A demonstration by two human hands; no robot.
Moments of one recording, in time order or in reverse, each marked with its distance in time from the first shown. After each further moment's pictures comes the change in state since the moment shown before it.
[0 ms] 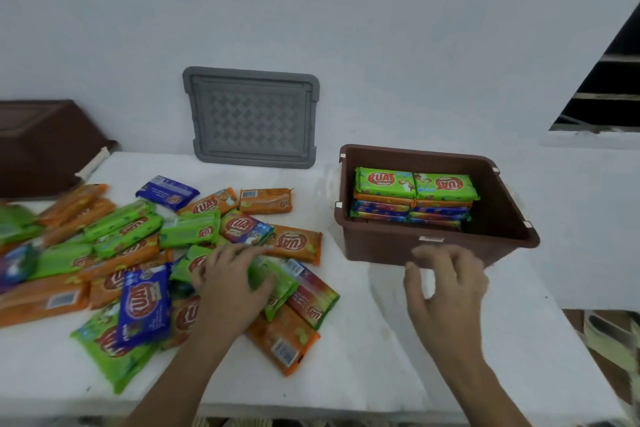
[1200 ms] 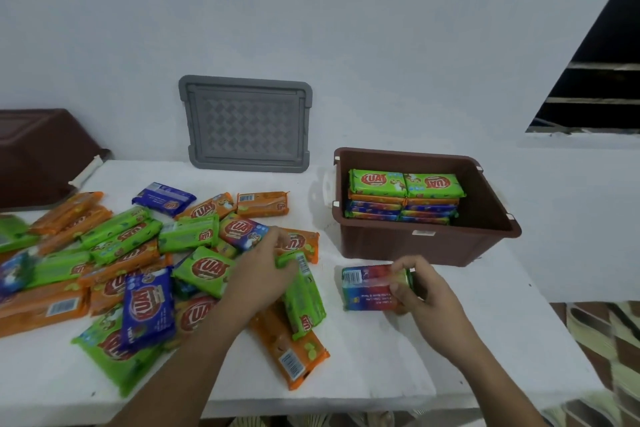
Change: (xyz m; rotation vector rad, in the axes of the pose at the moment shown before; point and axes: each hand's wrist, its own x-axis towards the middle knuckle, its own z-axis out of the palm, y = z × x) left_hand 0.005 0.036 -0.021 -0.228 -0.297 0.017; right_hand -0.009 -0.002 -0.017 0.619 -0.651 0.445
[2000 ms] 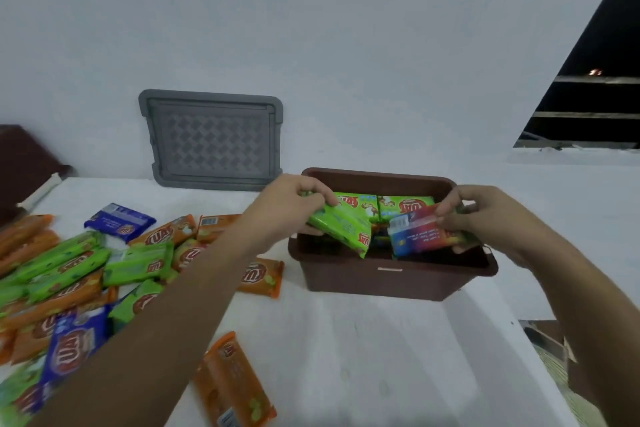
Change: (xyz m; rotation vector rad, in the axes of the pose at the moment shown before) left_hand 0.076 0.134 -0.019 -0.482 -0.168 0.137; right_hand 0.109 -0.072 -0.151 -0.136 0.006 0.184
